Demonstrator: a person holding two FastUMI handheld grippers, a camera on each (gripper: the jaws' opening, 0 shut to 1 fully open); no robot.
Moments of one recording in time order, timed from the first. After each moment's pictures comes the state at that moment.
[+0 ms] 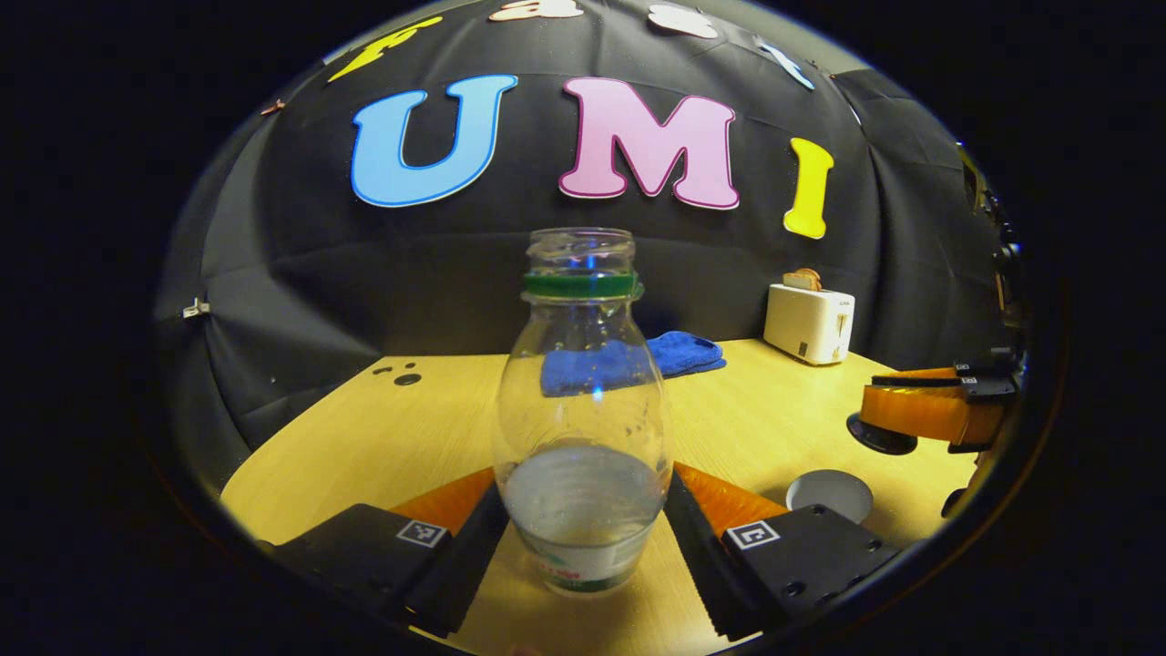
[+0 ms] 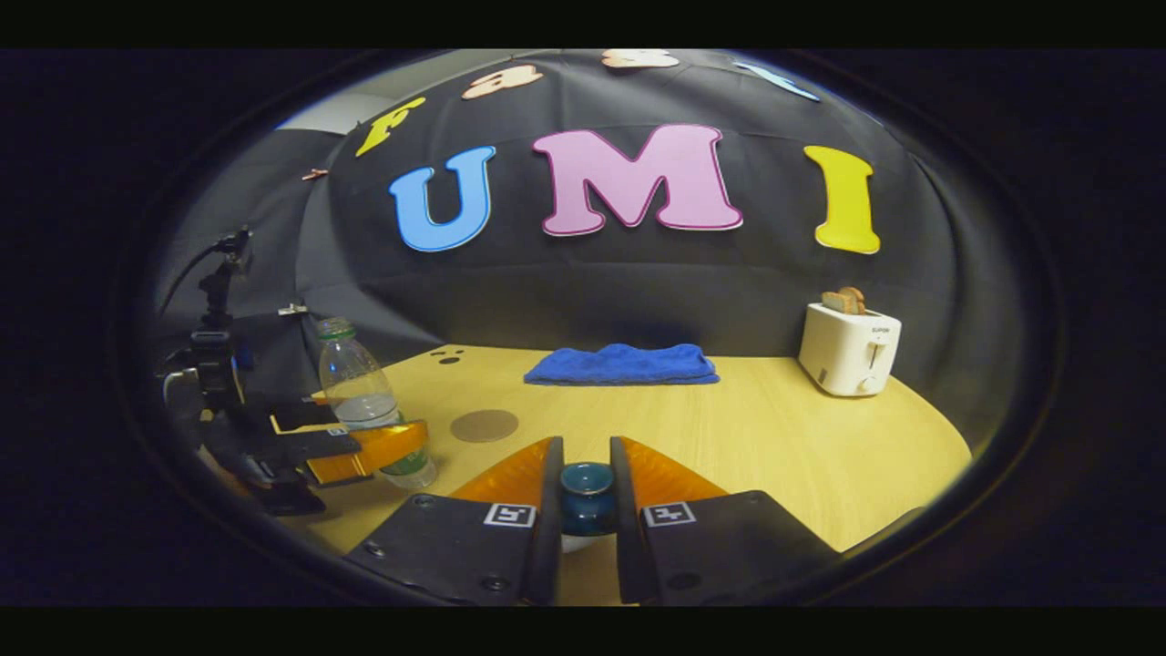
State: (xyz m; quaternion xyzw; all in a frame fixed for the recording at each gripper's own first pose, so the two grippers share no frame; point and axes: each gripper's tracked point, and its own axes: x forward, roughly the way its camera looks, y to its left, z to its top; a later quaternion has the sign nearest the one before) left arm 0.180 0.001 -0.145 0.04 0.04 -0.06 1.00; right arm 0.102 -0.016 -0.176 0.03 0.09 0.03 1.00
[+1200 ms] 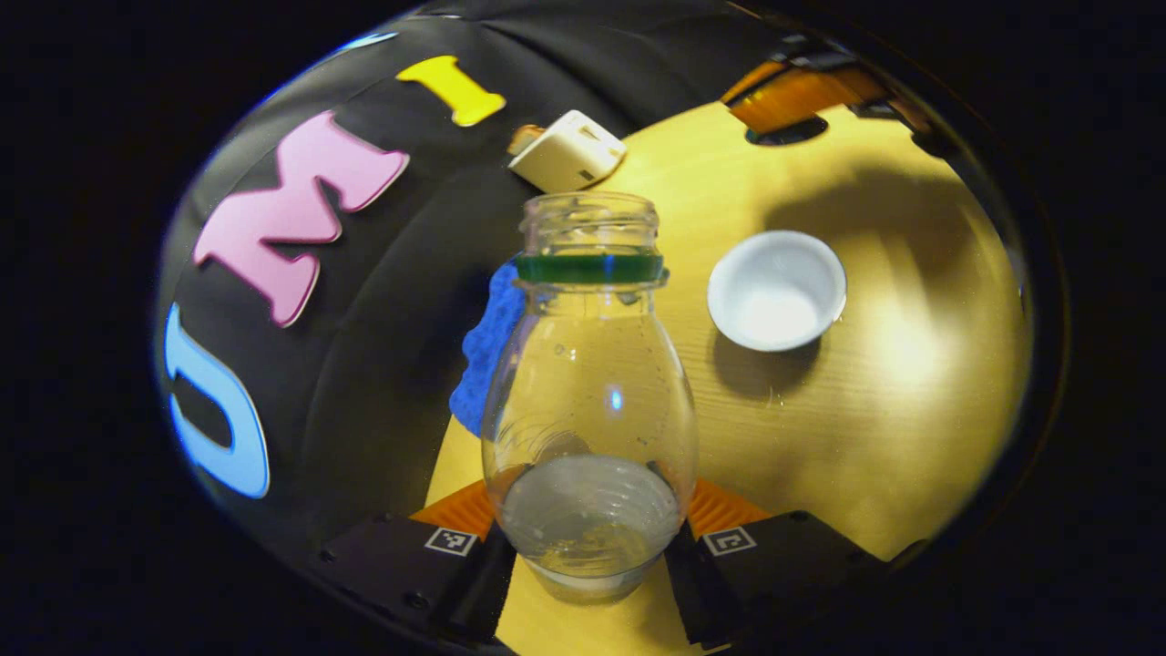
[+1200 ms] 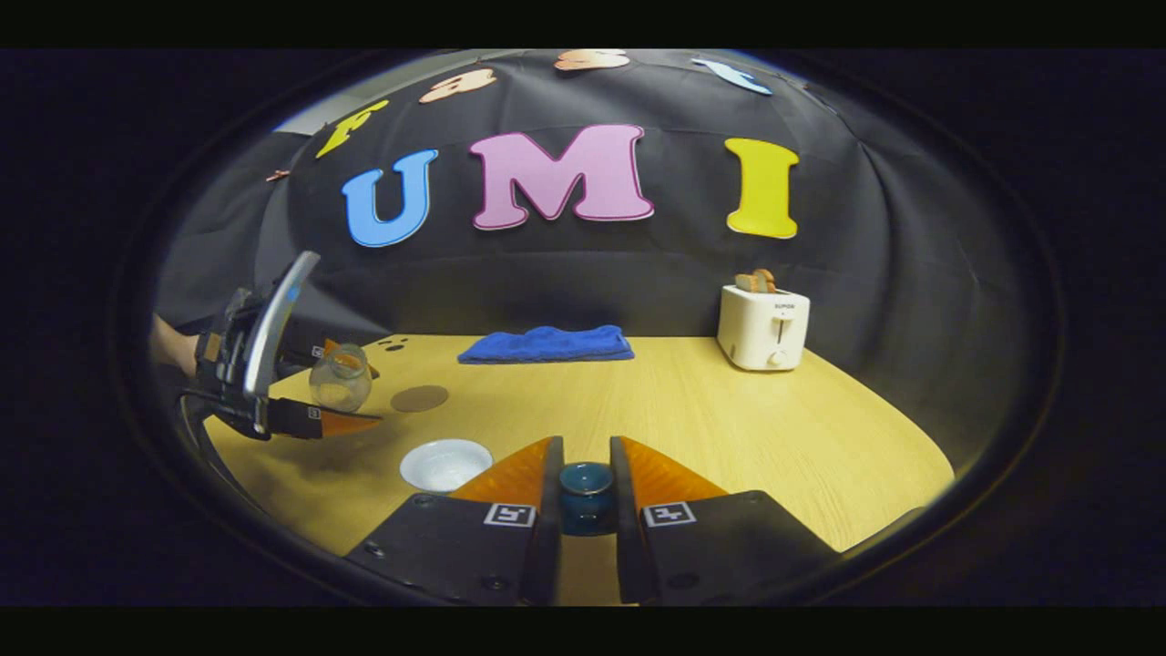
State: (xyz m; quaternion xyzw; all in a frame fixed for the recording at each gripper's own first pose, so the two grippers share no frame) left arm 0.184 -0.023 -0.186 0.57 0.14 -0.23 0.78; right arm 0.038 -0.096 -0.199 0.05 0.10 -0.05 0.99
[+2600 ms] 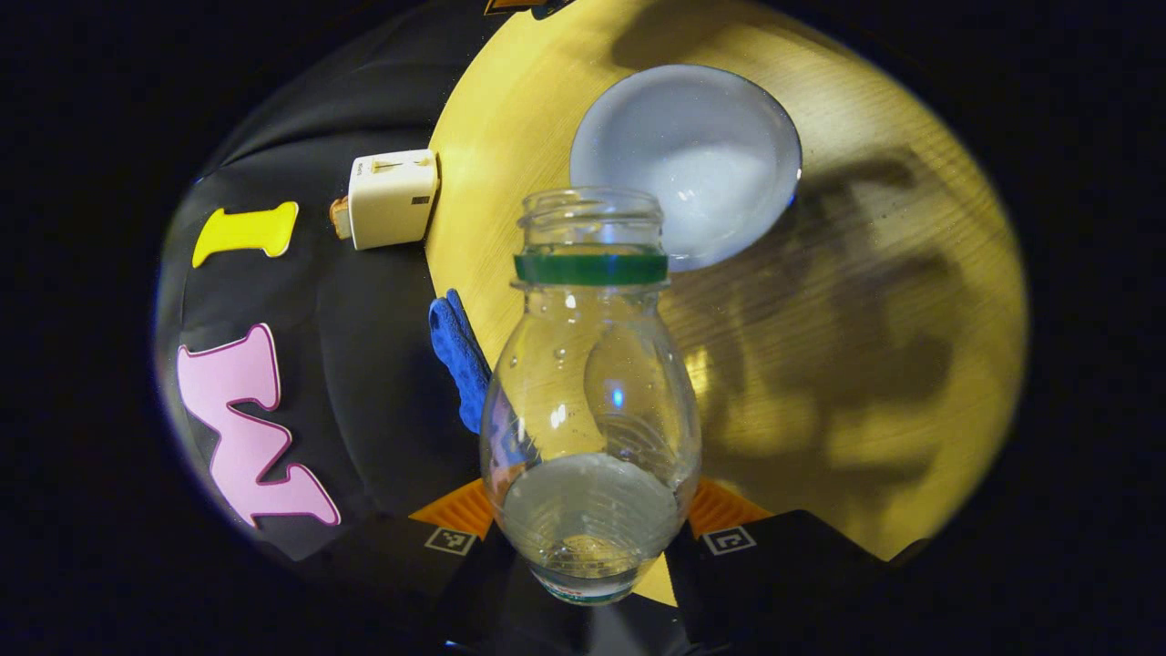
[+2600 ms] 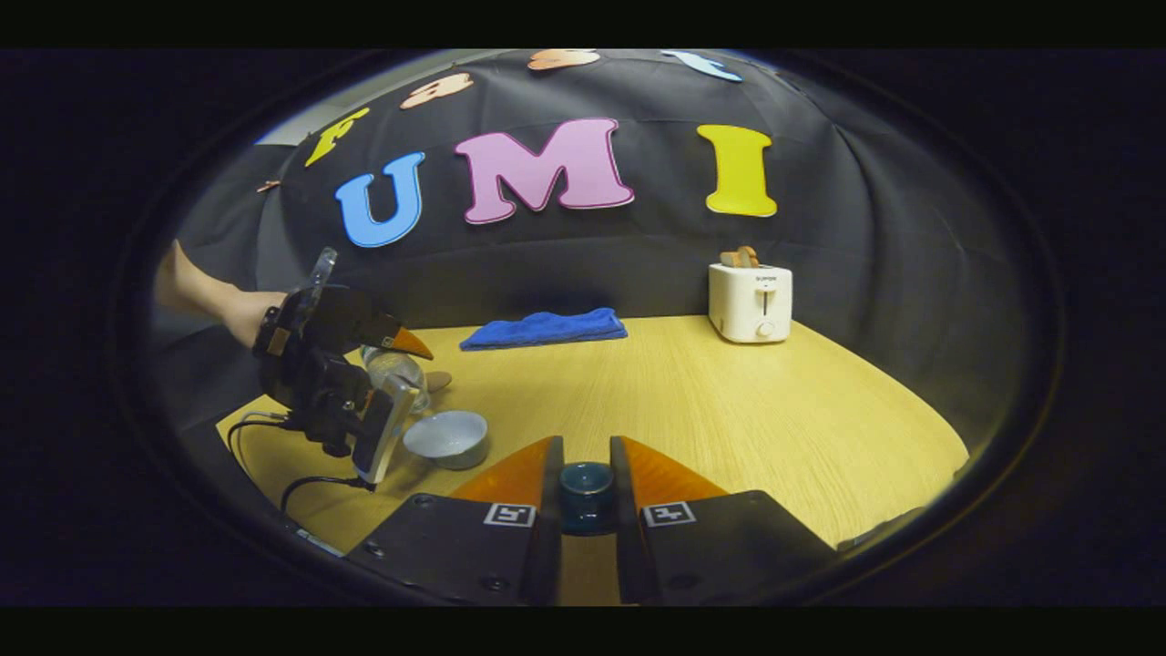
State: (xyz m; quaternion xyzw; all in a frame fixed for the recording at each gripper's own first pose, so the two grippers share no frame) left arm 0.219 -0.023 -0.196 0.81 0.12 -0.22 0.52; right arm 0.006 -0.097 -0.218 0.07 0.12 -0.04 0.99
